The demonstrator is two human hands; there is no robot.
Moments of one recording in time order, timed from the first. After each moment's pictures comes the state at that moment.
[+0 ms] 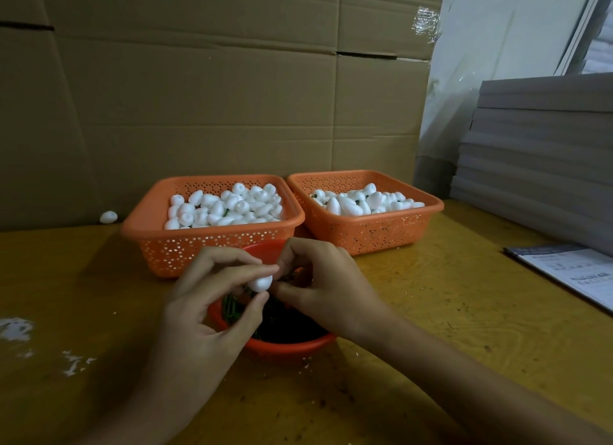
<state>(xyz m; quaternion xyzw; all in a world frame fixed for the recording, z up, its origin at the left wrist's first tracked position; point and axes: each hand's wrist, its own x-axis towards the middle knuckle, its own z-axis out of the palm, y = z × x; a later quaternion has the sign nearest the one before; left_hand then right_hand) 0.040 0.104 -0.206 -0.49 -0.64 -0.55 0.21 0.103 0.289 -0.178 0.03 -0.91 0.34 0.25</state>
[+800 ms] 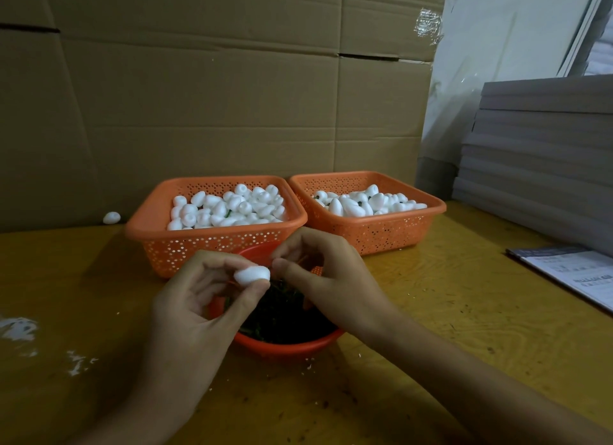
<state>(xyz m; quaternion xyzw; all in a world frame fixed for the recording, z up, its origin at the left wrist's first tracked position) 0.041 0.105 -0.208 -0.40 -0.61 -0.67 0.15 0.108 0.288 -0.172 0.03 -0.86 0.44 0.25</state>
